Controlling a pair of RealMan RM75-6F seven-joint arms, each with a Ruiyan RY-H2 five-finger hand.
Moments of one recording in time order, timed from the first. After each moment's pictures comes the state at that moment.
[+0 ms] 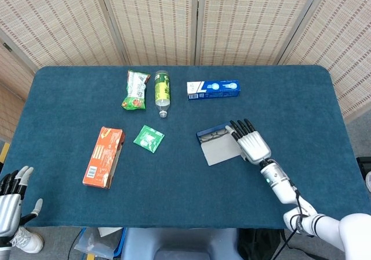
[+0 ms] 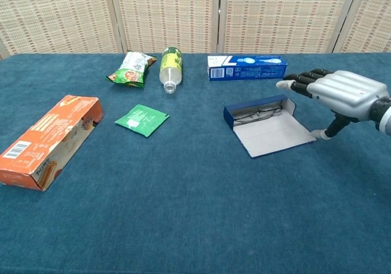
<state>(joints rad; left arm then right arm) 0.01 -1.20 -0.02 -1.57 1.50 1.54 0.06 0.65 -1.66 0.02 -0.97 -1.42 1.05 -0.19</state>
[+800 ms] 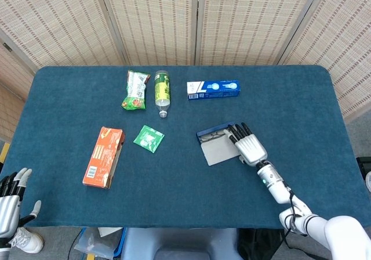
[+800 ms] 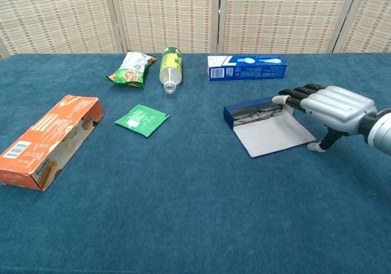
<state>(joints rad) 0.02 -1.20 -0.01 -1.55 1.48 1.53 0.05 0.65 -1.77 0.03 -0.79 -1.47 1.01 -0.12</state>
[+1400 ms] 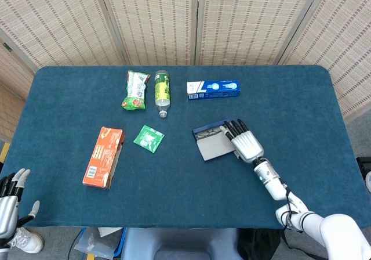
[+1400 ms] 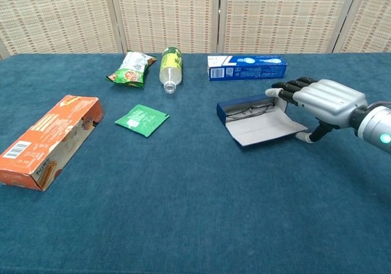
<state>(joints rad) 0.02 -1.20 -0.01 -1.54 1.48 1.54 0.04 0.68 -1.78 0.05 -0.77 -1.49 1.01 -0.10</state>
